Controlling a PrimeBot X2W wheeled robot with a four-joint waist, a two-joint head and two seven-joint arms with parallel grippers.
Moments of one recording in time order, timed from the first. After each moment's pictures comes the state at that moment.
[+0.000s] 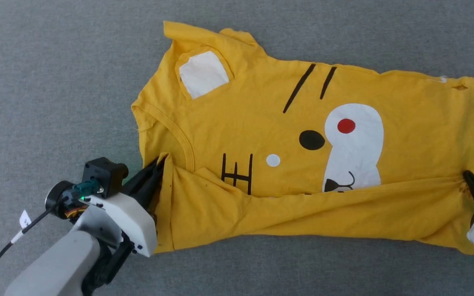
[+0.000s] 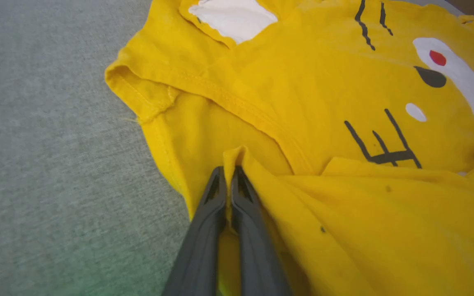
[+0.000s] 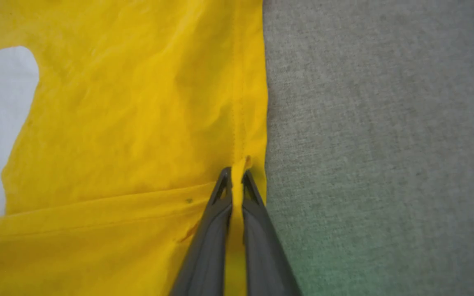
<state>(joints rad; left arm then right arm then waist) -0.38 0.66 -0.70 0.01 -0.74 0.16 0.02 -0.10 -0.30 -0.22 0.05 0.47 0.13 0.44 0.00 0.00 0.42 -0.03</state>
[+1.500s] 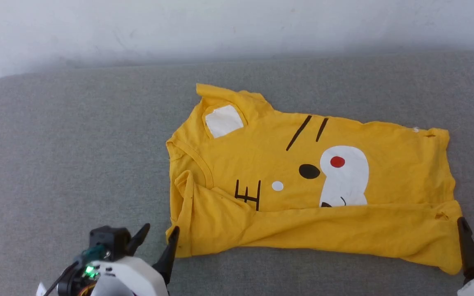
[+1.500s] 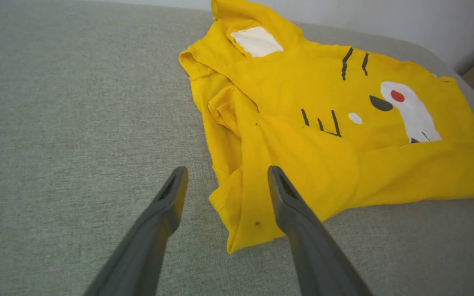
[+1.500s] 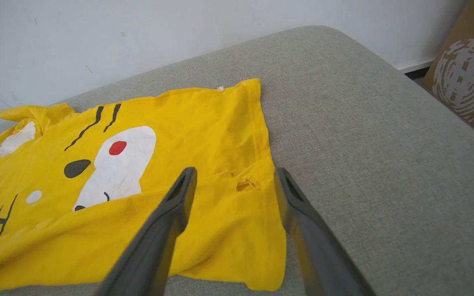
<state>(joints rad) 0.01 0.52 -0.52 -0.12 -0.68 0.28 0.04 0.20 -0.05 -0.34 -0.18 0.35 0.13 0.24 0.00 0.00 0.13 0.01</state>
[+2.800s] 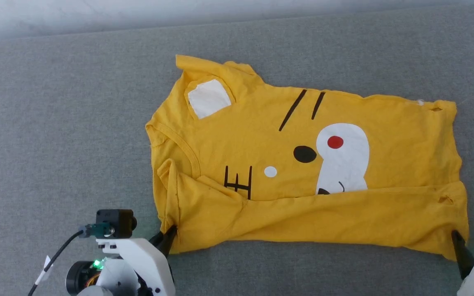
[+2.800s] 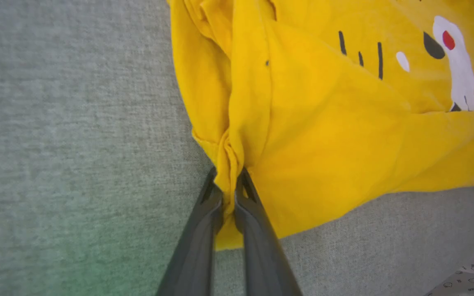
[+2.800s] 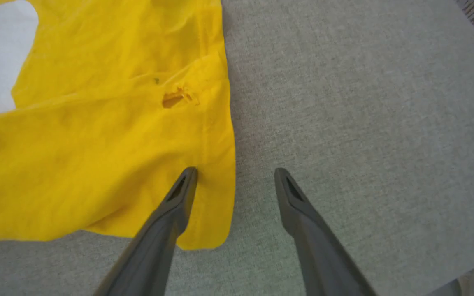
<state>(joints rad) -0.08 0.50 -0.53 -0.11 -0.81 0.34 0.31 0.13 -0.09 -0.36 -0.10 0.26 0.13 0.46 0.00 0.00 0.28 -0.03</state>
